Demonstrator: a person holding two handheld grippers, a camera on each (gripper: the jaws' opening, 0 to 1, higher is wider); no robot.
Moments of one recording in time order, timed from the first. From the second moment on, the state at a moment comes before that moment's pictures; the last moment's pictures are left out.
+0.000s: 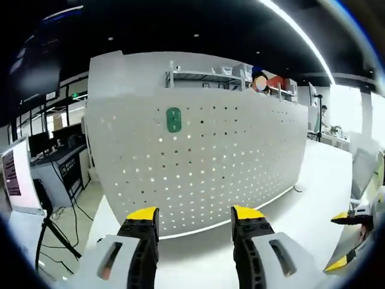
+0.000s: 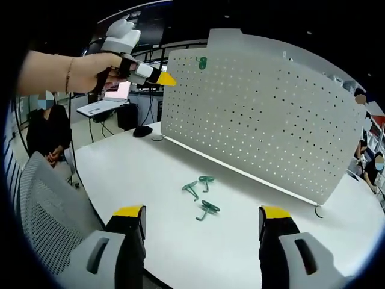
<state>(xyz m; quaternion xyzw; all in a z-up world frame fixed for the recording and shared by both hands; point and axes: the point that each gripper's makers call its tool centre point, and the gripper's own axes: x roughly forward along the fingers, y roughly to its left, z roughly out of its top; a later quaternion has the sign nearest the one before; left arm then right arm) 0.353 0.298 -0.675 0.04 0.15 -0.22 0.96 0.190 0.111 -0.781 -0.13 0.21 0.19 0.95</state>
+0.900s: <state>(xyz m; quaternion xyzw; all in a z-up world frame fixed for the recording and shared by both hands) 0.250 0.253 -0.754 0.00 0.23 -0.34 0.91 0.189 0.110 -0.782 -0.14 0.21 0.19 0.95</state>
